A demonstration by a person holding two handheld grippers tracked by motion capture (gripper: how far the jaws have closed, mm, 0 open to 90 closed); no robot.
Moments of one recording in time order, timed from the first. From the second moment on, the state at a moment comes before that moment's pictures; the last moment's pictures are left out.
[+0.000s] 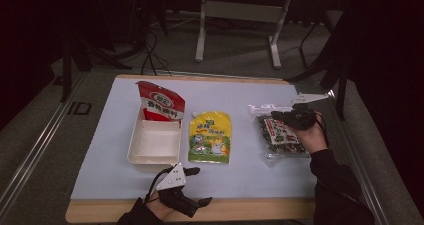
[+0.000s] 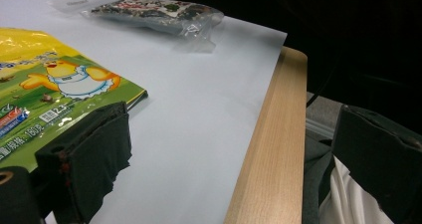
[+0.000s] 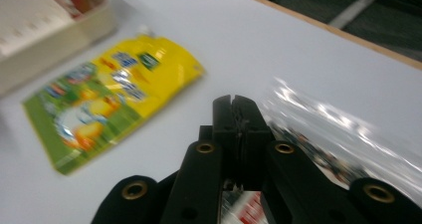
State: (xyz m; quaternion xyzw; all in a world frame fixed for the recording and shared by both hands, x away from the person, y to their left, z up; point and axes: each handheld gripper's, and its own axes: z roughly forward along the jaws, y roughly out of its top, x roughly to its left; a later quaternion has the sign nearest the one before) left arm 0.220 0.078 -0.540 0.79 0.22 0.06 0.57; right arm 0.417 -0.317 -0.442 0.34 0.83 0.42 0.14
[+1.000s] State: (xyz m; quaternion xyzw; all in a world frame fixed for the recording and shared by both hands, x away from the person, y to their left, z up) left arm 0.221 0.077 -0.544 0.79 0.22 0.06 0.57; right arm 0.460 -0.397 -0.501 0.48 0.79 0.35 0.17
